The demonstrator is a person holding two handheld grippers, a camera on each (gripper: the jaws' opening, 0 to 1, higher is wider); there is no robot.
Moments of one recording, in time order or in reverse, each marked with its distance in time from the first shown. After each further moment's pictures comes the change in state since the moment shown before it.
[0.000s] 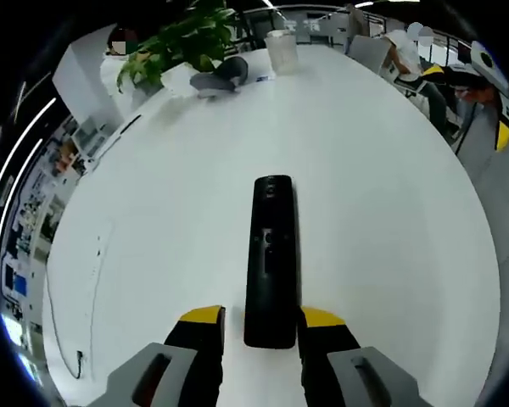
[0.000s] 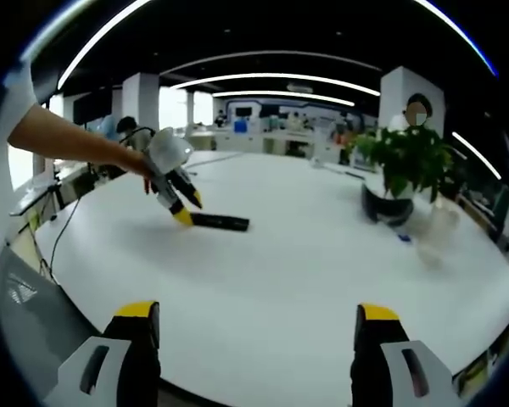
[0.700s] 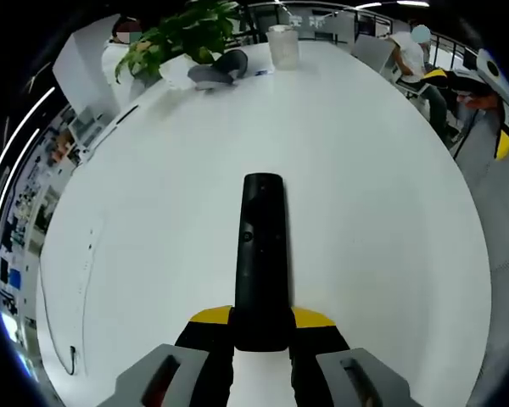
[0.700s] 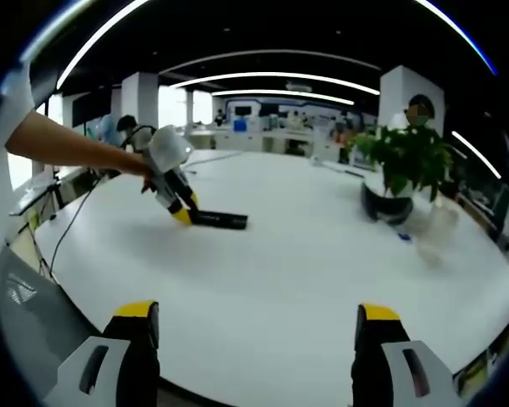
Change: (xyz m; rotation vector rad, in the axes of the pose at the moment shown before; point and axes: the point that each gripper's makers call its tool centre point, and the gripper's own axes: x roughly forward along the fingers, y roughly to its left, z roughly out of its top) left arm 0.002 -0.009 0.003 0.065 0.045 -0.070; right arm 0.001 0.000 -0.003 0.001 0.015 0.000
